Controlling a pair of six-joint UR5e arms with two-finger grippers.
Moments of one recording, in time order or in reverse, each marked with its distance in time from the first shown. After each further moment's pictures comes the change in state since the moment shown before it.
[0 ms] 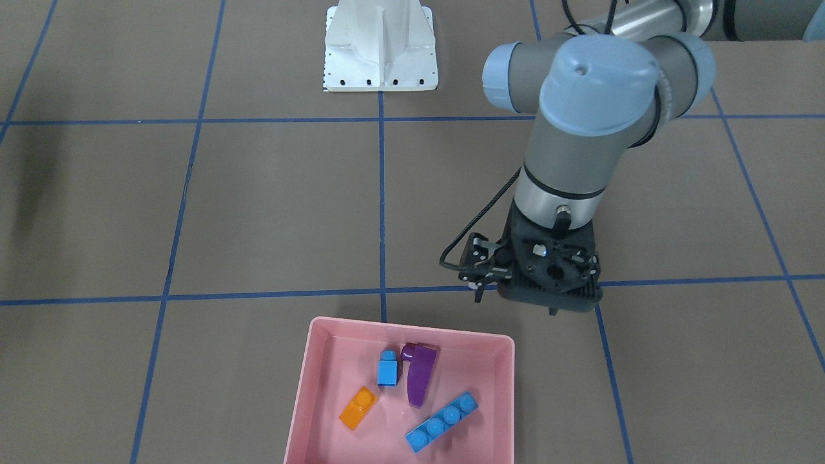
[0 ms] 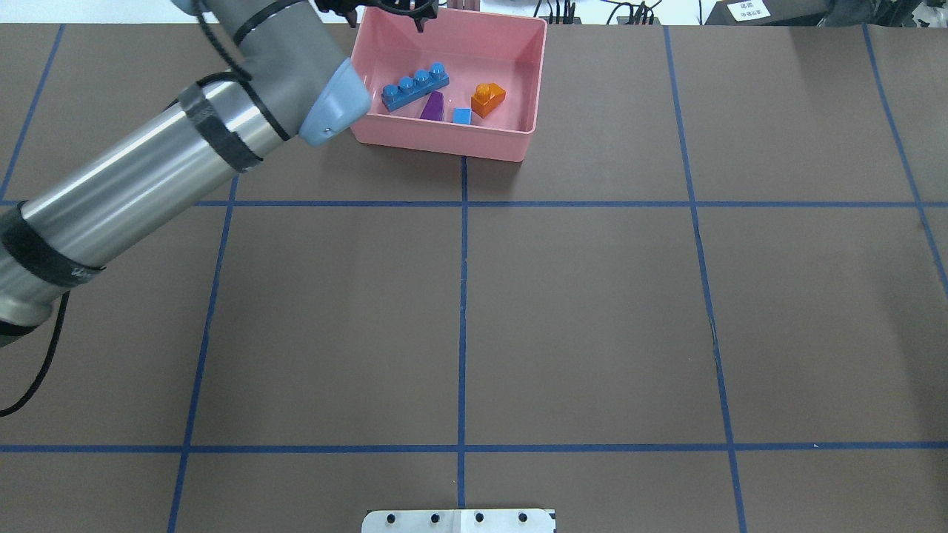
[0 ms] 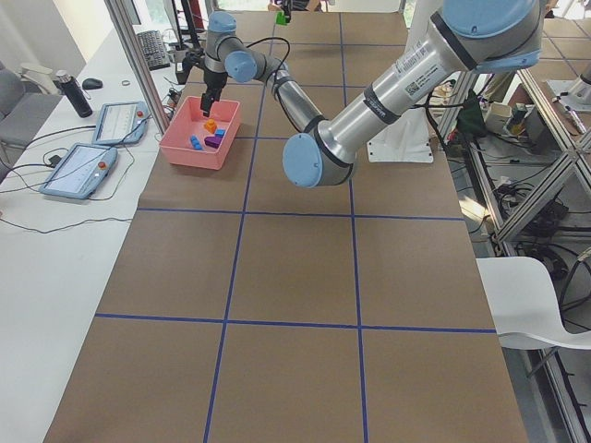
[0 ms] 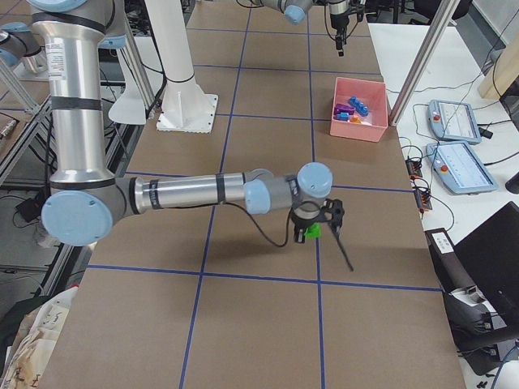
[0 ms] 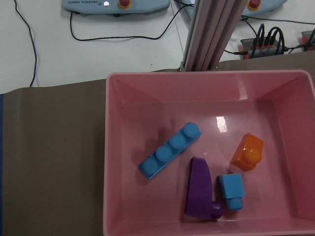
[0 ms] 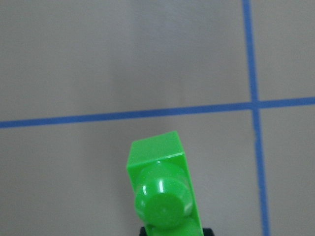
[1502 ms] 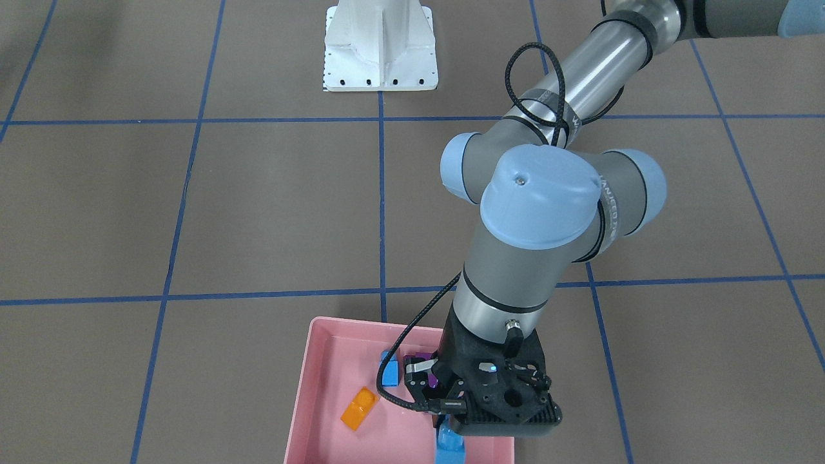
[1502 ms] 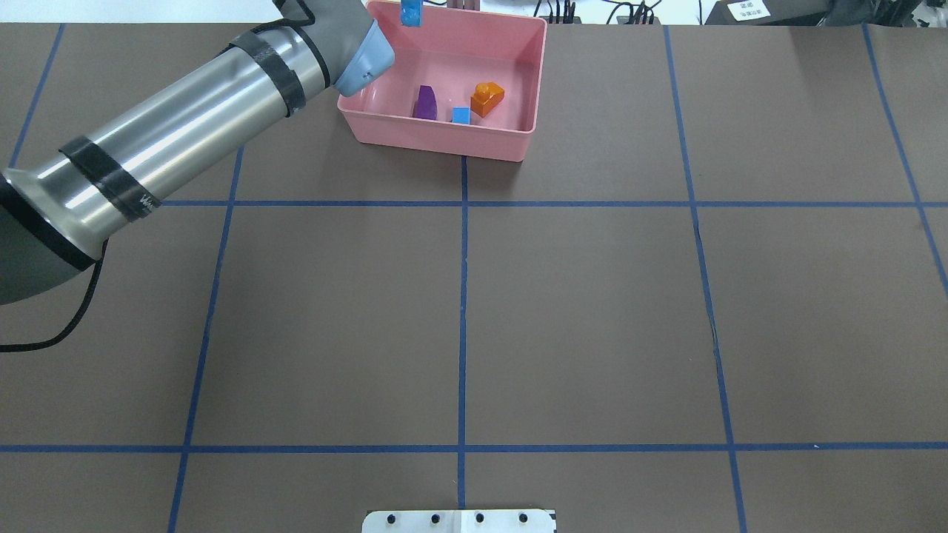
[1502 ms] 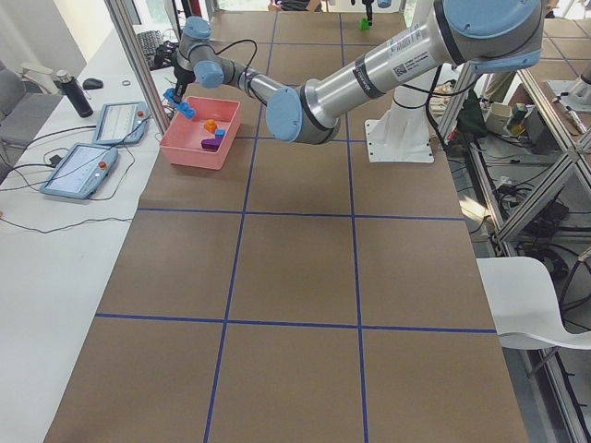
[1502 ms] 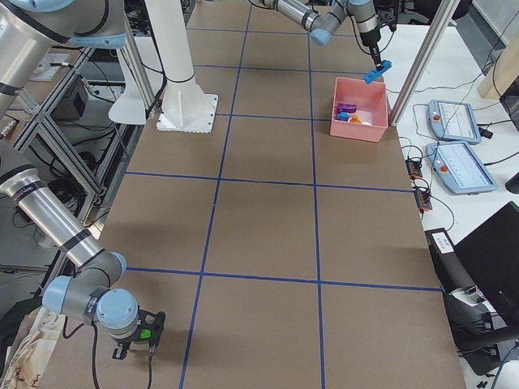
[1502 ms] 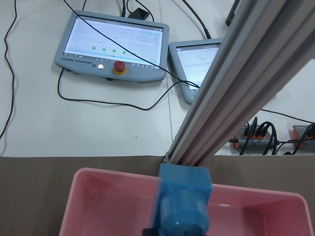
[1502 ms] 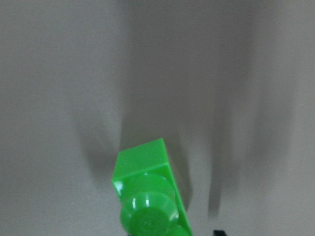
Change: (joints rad) left arm 0.019 -0.390 0.787 -0.654 0.139 -0.379; right arm 0.227 -0.822 -0.257 0.515 -0.153 -0.626
